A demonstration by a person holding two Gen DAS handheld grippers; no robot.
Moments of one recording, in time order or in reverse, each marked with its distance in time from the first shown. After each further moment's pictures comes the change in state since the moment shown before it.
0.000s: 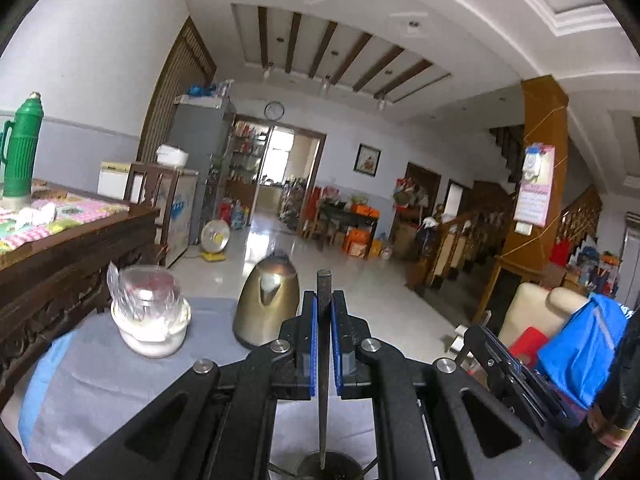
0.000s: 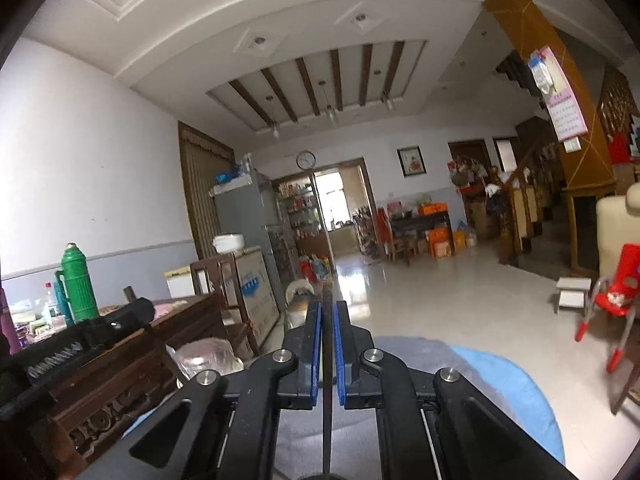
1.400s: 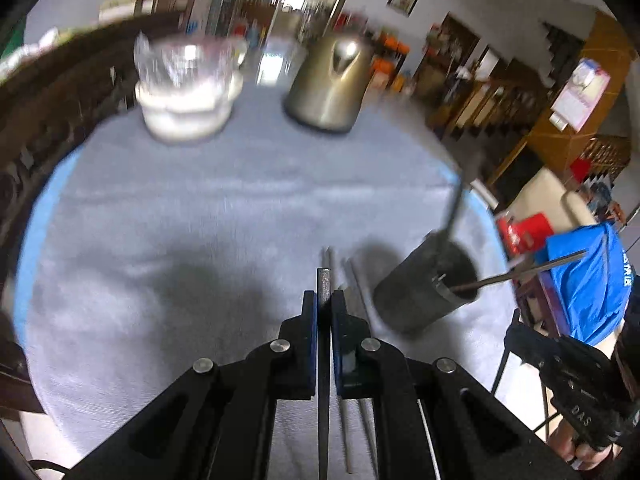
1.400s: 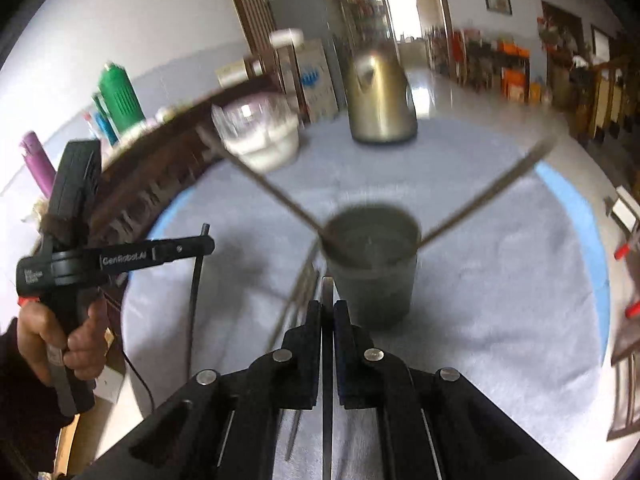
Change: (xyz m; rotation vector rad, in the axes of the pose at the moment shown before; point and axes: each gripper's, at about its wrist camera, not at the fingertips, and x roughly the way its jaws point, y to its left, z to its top) left arm -0.001 0.114 -0.107 -0.095 0.657 0.005; right arm -0.018 0.004 -0.117 -0.121 0.681 0.247
